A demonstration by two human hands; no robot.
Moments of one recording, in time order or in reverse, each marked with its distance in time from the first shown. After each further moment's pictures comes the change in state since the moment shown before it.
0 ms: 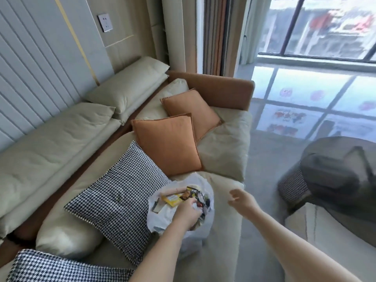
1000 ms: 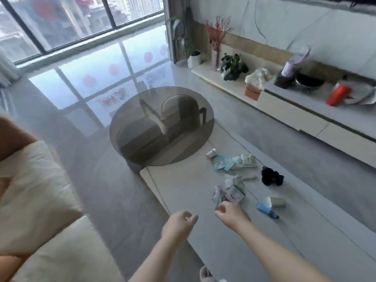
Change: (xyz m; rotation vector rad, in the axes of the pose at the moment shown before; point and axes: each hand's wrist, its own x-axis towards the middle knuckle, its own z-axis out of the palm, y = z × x) left_hand -0.125 0.224 0.455 0.812 -0.597 0.541; right_hand -0.254 0.433 -0.198 0.258 0.400 0.705
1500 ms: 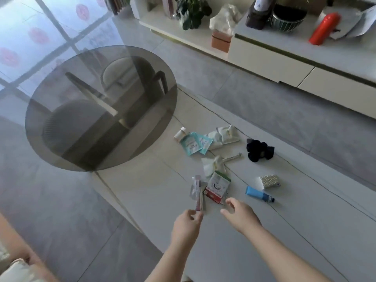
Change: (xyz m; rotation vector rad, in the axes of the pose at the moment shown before) left_hand 0.187 0.049 0.126 -0.136 -0.170 -0.118; right_hand 0.151 0.125 0.029 0.229 0.000 0.278
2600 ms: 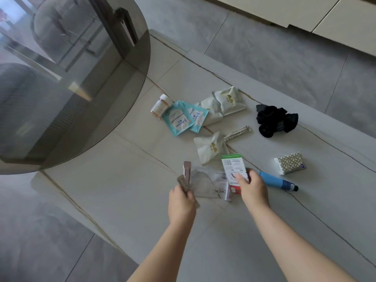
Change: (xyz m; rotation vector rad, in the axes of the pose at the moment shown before) left_hand 0.174 -0.015 0.063 0.026 0.146 0.024; right_hand 0.149 0.043 0.045 0.523 0.394 0.201
